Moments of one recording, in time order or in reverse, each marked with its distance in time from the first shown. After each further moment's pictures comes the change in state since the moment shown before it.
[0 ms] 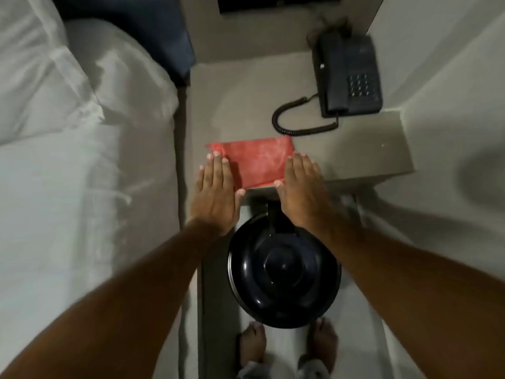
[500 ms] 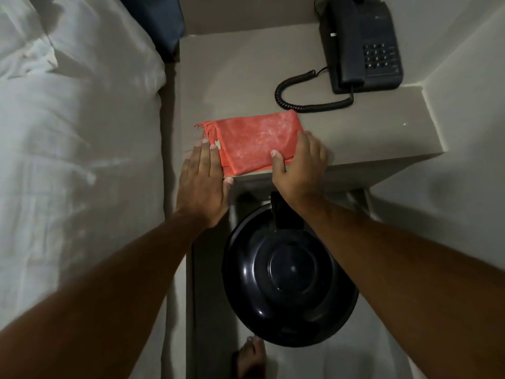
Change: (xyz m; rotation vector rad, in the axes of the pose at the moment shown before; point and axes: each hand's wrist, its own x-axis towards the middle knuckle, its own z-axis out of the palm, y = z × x) left_hand 0.016 -0.040 0.069 -0.066 0.112 0.017; right_hand 0.029 -0.016 0.059 0.407 0.339 0.315
